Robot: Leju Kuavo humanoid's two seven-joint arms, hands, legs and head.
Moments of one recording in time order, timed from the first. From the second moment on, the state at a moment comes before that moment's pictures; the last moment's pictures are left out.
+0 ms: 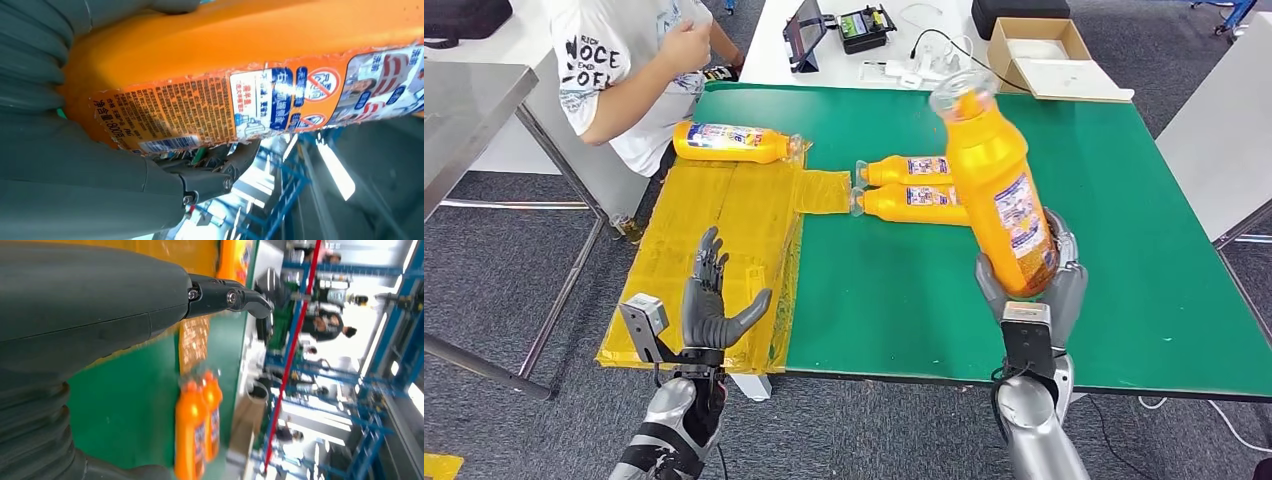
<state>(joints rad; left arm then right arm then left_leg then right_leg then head) -0.18 -0.23 -0.16 -1.10 0.02 -0.06 -0.55 -0.17 0.04 0.20 -1.41 0.46 -0.60 -0.60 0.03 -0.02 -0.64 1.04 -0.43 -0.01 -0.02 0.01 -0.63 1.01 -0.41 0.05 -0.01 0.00</state>
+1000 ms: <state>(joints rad) -0.24 -0.14 -0.39 -1.07 0.22 -0.49 -0.47 -0.24 0.20 0.48 -0.97 0.55 -0.44 -0.70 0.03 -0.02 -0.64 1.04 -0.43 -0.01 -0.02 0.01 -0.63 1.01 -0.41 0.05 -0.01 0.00</state>
